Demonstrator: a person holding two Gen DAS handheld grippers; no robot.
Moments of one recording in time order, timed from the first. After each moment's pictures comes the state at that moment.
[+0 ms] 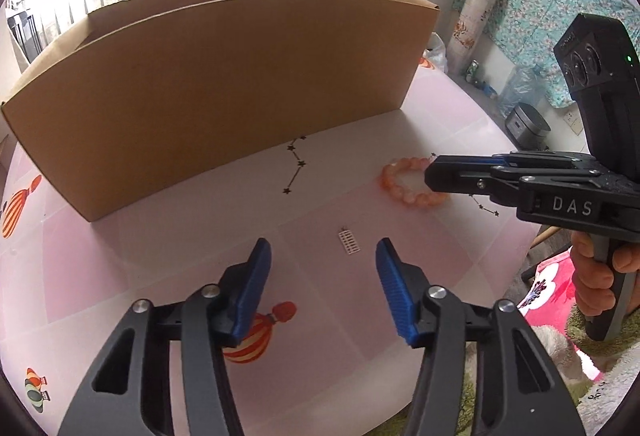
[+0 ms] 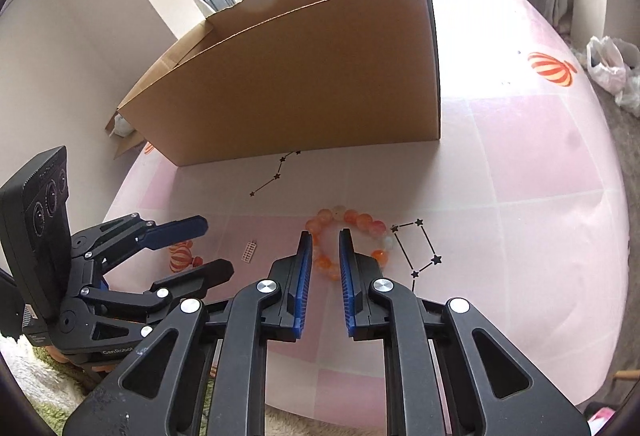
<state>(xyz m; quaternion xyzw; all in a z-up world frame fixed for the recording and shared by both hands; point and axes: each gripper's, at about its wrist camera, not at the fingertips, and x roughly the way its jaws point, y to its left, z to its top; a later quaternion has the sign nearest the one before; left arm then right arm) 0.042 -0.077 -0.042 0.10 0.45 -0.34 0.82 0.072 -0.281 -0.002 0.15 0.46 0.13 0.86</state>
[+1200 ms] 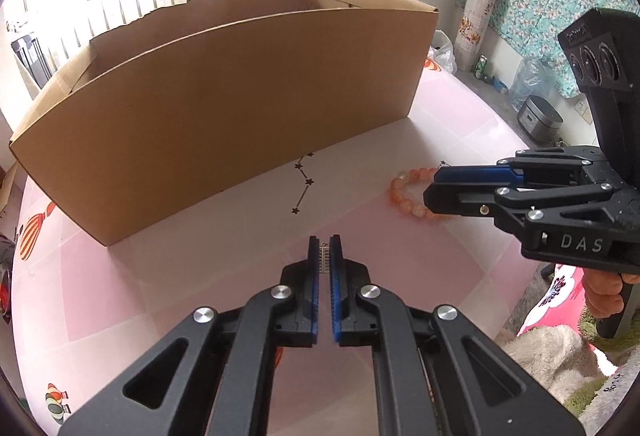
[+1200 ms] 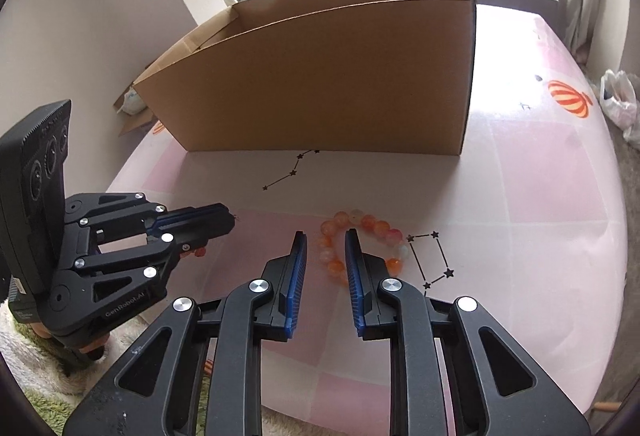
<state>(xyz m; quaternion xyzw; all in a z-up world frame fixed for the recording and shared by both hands) 0.044 -0.075 -0.040 0.13 0.43 -0.31 0.84 0.055 -0.275 0.009 0.09 0.46 0.15 0.87</state>
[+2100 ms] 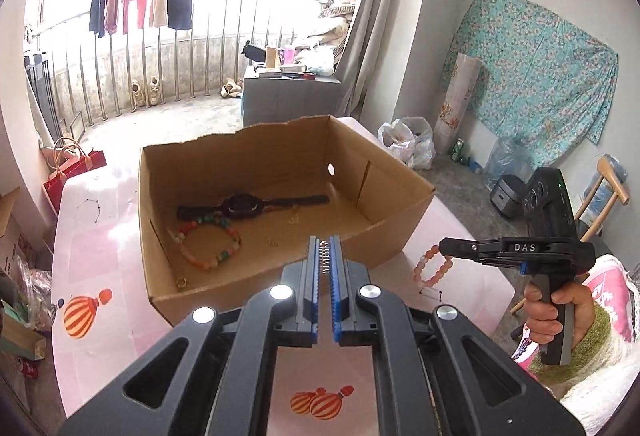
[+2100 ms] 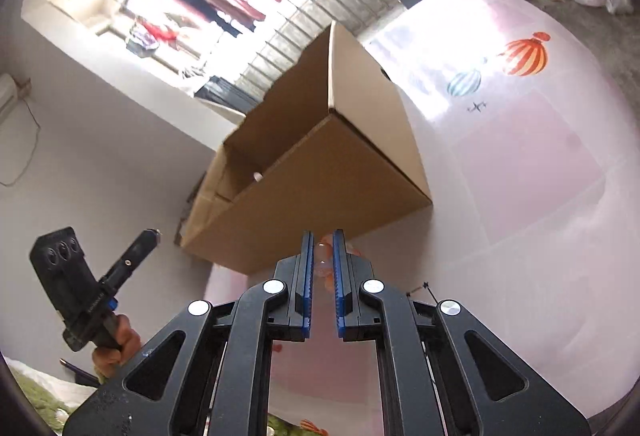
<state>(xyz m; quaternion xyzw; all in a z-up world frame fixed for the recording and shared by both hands) 0.096 -0.010 0.078 0.04 0.32 -0.37 0.87 0.053 -0.353 0.037 0.38 0.36 0.14 0.84</state>
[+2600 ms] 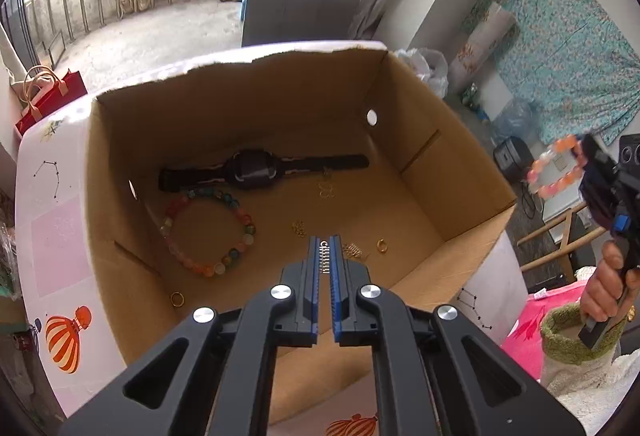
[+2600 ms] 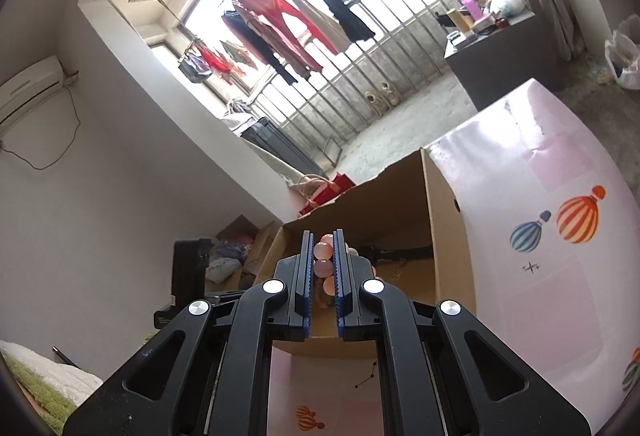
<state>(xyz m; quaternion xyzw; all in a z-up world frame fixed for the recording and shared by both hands) 0.222 -0.049 0.035 0.06 0.51 -0.35 0.78 0.101 -0.362 0.128 0.33 0.26 0.18 0.89</state>
